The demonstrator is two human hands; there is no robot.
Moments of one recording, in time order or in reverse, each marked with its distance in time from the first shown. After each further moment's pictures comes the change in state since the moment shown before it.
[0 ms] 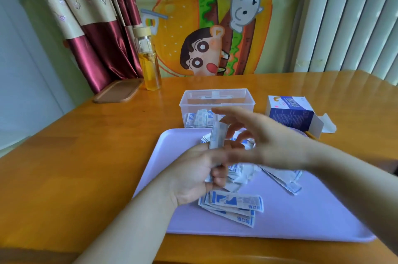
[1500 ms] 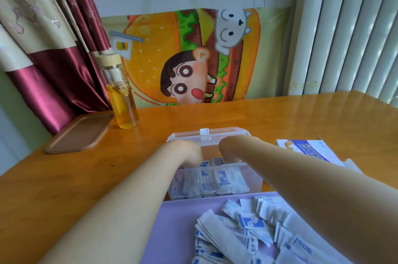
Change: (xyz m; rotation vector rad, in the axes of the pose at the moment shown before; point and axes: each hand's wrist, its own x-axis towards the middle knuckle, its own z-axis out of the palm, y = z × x) left_hand 0.231 0.089 -0.090 1.696 0.065 -0.437; right_hand 0.202 0.114 -0.027 -0.927 -0.537 0.638
